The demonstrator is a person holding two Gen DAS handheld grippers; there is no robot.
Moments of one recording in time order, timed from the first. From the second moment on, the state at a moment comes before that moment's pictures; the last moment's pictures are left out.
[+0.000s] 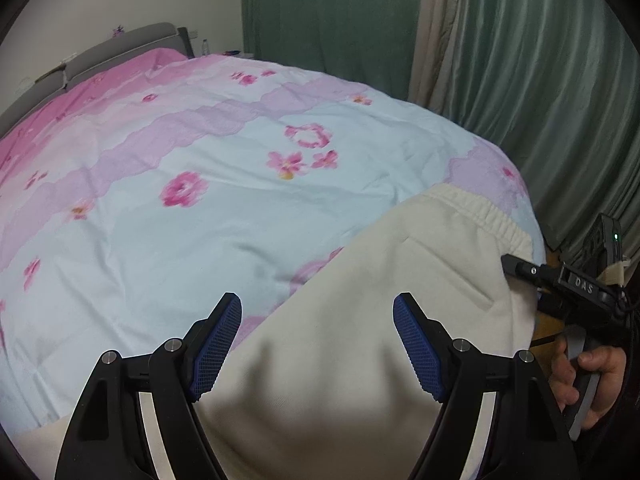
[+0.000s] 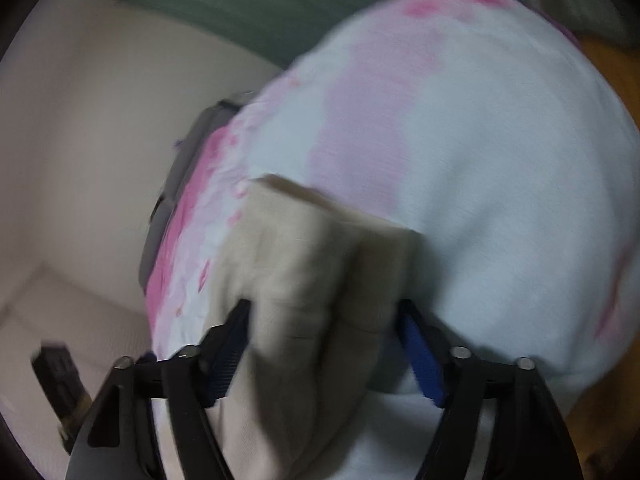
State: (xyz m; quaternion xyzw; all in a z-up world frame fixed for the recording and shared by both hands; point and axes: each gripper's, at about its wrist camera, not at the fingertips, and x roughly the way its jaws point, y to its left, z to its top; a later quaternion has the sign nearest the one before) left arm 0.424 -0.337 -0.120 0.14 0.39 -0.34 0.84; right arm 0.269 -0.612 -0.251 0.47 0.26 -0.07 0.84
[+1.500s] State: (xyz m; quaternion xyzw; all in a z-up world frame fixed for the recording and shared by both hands) left arm 0.249 0.123 -0.063 -0.01 0.36 0.01 0.93; right arm 0.303 -0.044 -0.181 0.00 0.34 0.21 0.92
